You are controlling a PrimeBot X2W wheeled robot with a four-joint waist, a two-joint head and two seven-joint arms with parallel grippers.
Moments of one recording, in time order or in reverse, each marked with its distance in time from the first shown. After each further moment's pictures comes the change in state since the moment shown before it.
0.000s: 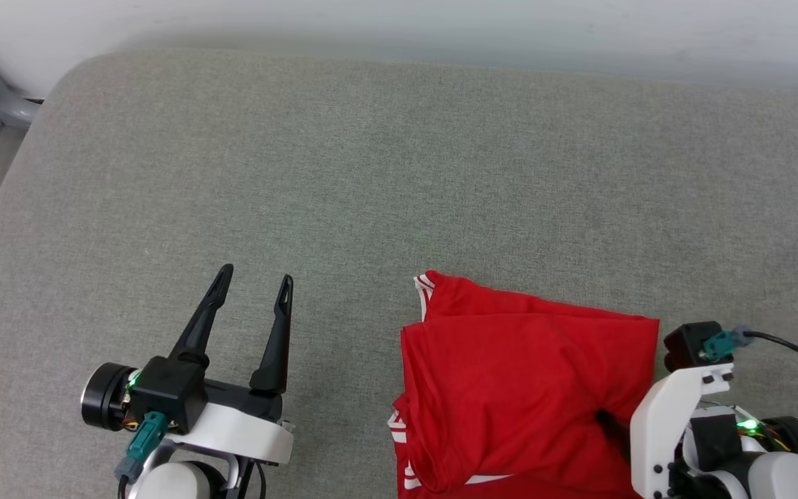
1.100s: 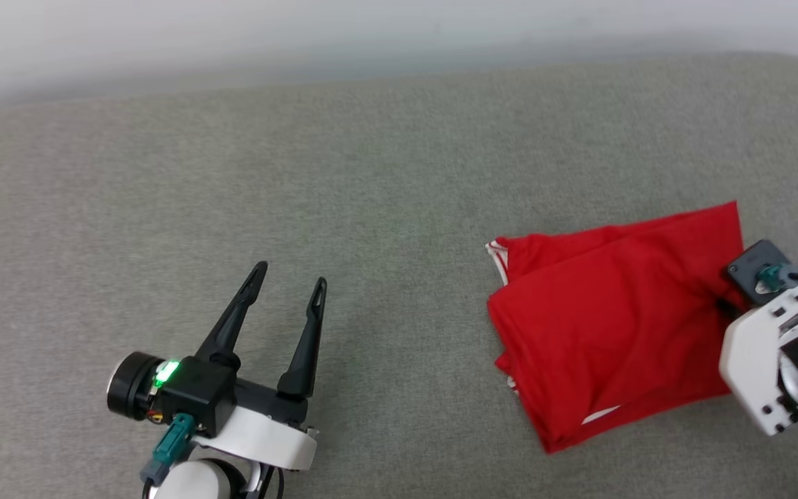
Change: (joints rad) left arm 0.000 0.011 -0.077 -0.017 0.002 0.000 0.000; right arm -0.234 -0.563 0.309 -0.070 0.012 0.001 -0.207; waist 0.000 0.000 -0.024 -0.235
